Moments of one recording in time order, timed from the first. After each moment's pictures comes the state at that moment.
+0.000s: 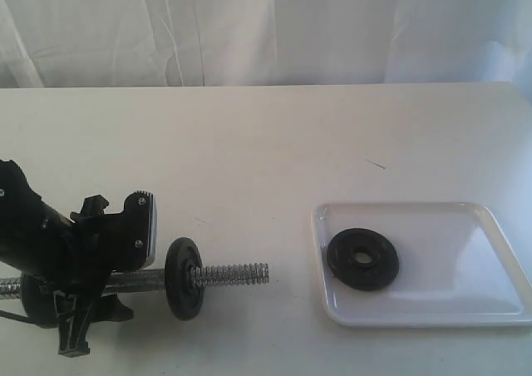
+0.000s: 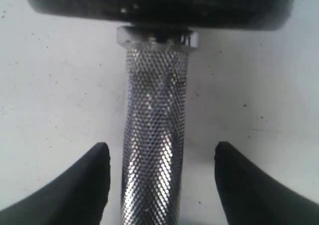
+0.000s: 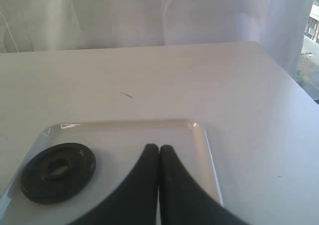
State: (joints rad) left arm -0.48 1.55 -0.67 -0.42 0.40 1.42; right arm 0.04 0.01 0.00 0.04 0.29 0.06
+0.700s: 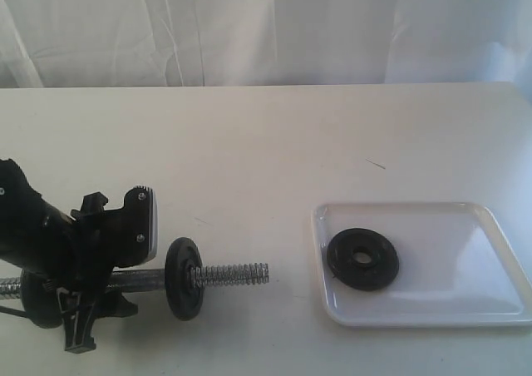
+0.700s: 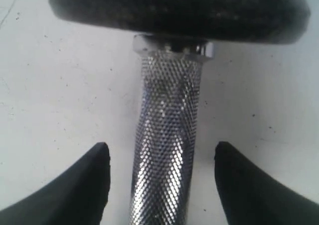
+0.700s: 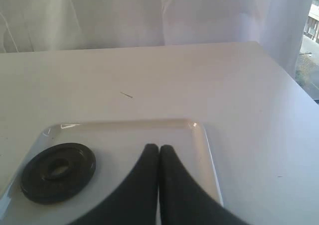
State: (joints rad) left arm -0.48 1.55 -0.67 -0.46 0.38 1.42; right arm 0.04 0.01 0.00 0.04 0.29 0.06
